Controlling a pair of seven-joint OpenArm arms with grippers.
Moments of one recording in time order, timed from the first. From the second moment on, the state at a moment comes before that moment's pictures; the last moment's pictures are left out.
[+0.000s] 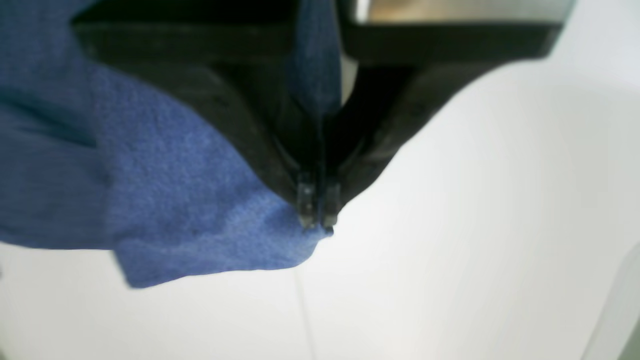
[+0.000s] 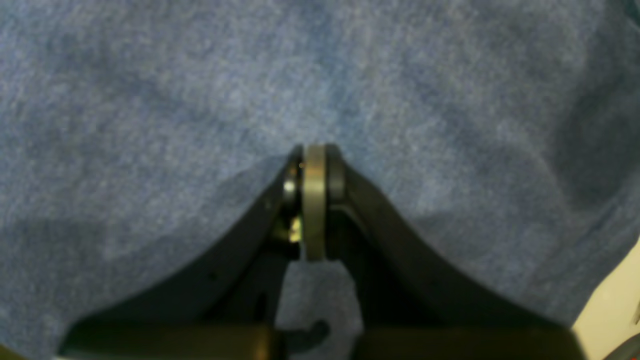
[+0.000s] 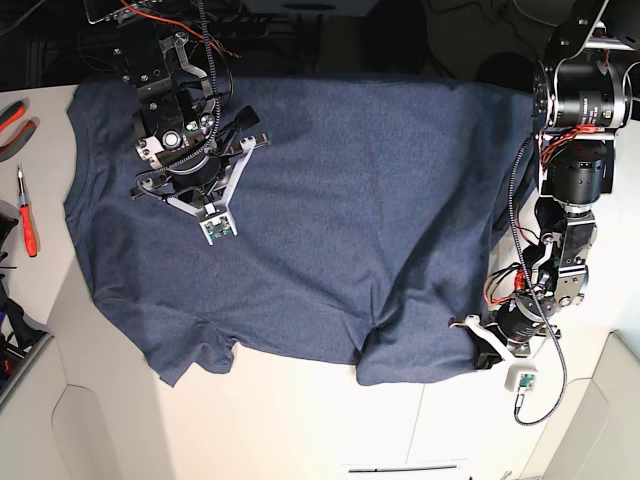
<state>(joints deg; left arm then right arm) -26.0 -16.8 -0.4 44.5 -8.0 -21.8 5.4 -7.7 6.1 -16.1 91.7 -9.2 3.4 -54.3</state>
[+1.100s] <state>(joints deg) -31.2 -20.9 -0.3 44.5 2.1 -12.6 10.8 -7.5 6.1 -16.1 91.7 -12.0 3.4 -53.0</state>
